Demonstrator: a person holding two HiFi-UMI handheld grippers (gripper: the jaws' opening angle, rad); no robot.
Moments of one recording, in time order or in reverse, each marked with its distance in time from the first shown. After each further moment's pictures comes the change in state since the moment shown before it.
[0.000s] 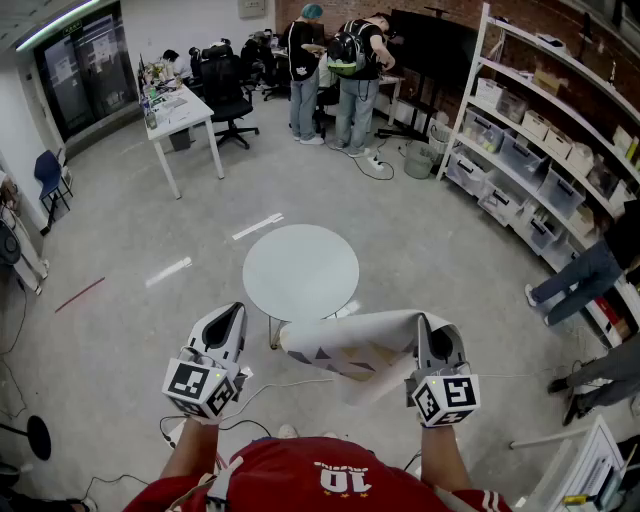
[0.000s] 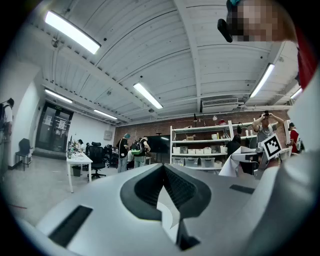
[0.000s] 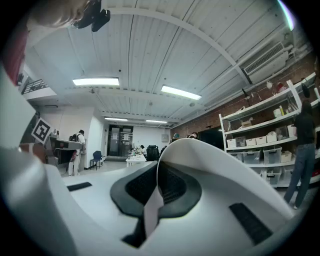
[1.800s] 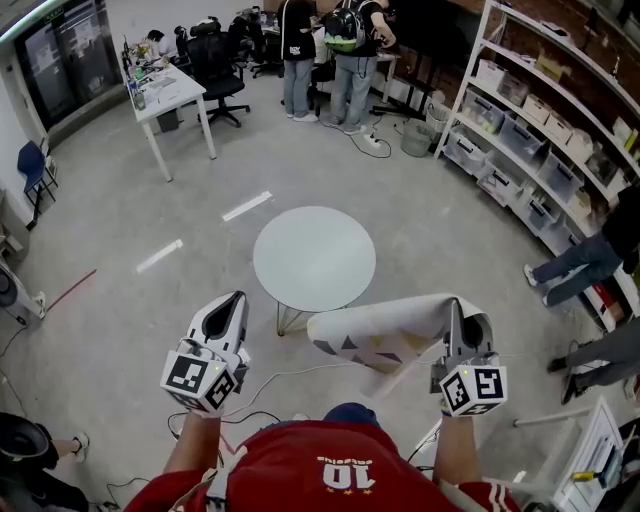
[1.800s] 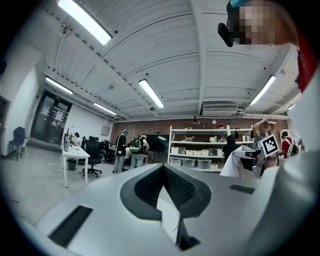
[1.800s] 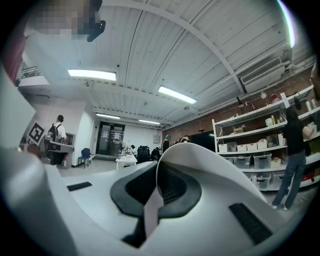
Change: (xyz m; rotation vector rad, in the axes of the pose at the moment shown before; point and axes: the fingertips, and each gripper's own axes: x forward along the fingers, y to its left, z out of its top) left arm -0.002 0.114 -0.028 -0.064 -0.006 -0.060; right arm 0.045 0.044 0.002 -0.043 -0.024 -0.120
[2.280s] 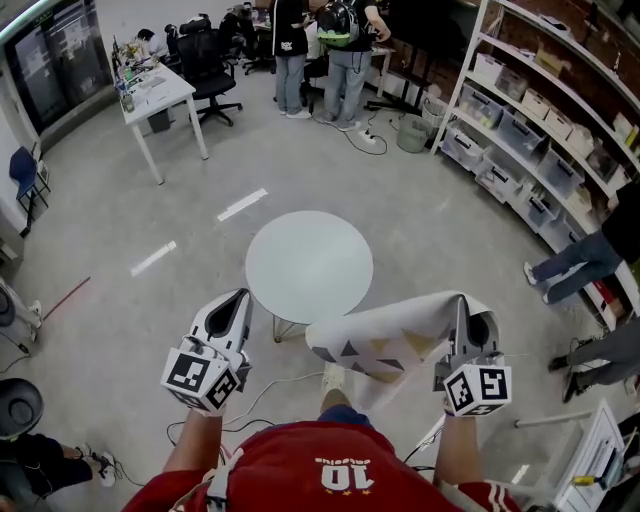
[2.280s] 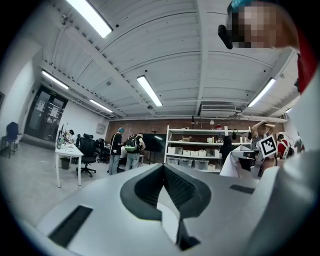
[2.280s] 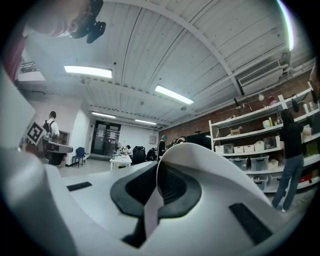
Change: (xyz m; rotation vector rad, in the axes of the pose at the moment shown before) left arm 0.073 0.009 -0.015 -0.012 0.006 -0.044; right arm 0.051 -0.036 -0.010 -0.009 -0.010 -0.042
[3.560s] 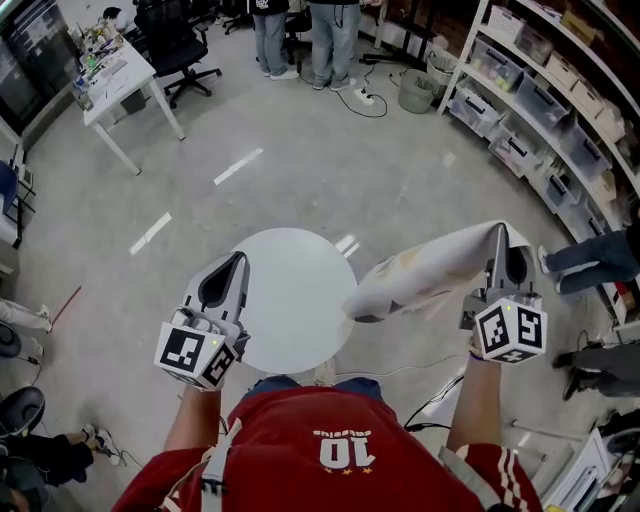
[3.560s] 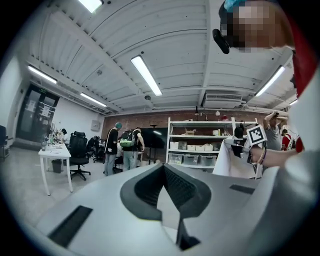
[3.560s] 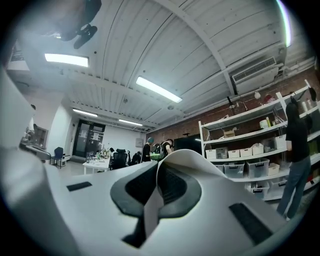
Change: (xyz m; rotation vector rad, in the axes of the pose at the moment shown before) left arm 0.370 0.070 -0.005 0.040 0.064 -0.014; right arm 0.349 -0.236 0.014 0.006 -0.047 -0.126
